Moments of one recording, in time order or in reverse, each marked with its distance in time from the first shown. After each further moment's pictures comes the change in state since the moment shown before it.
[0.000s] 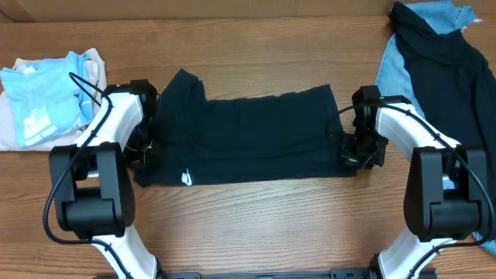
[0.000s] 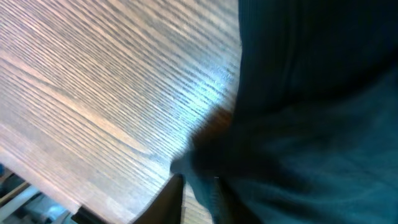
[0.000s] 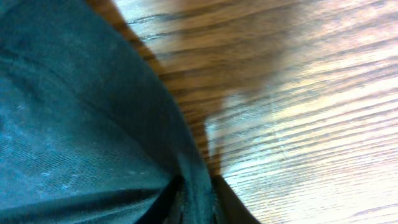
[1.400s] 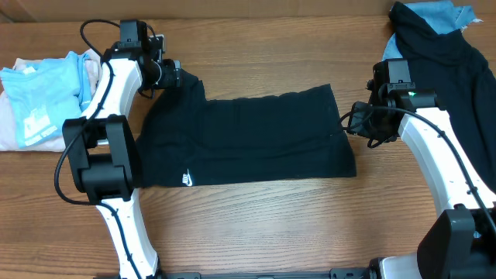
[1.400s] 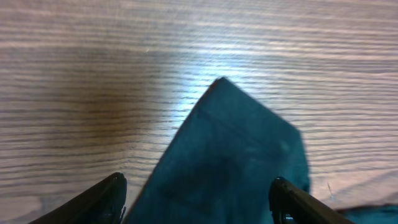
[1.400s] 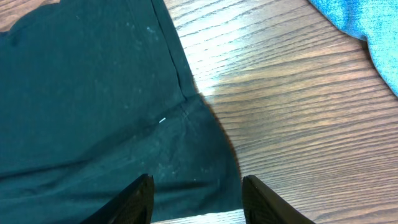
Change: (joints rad) left arm 0.013 0.308 0.480 0.499 0.478 0.470; right arm 0.000 -0.275 0.110 0.026 -0.033 -0.024
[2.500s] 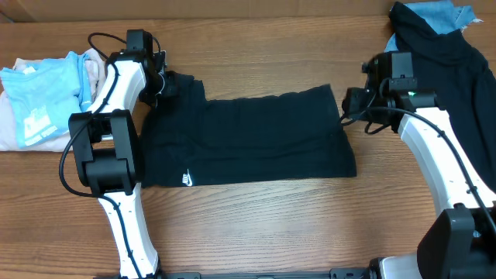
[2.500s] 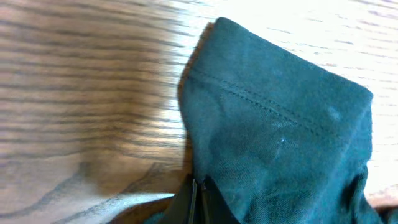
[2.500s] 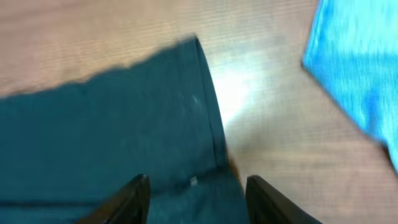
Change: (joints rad) left arm 0.000 0.061 0.011 -0.103 -0.020 -0.081; right arm 0.000 0.013 0.001 0.256 -0.066 -0.124
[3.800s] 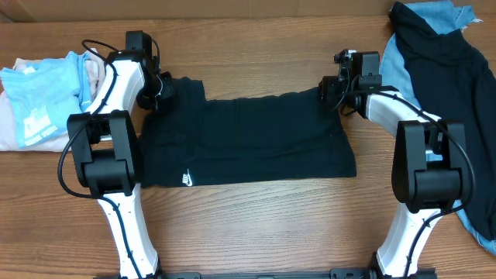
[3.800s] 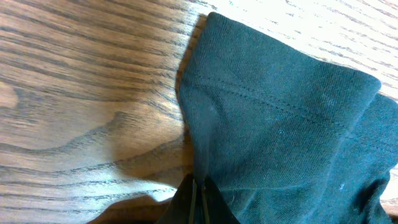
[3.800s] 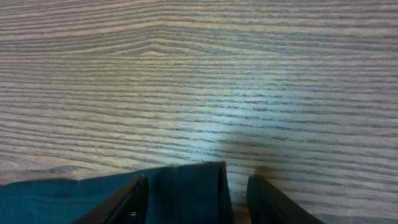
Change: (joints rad) left arm 0.002 -0.009 0.001 -0.072 -0.048 -0.161; right arm 0.000 0.473 0.043 0.580 -0.096 -0.113
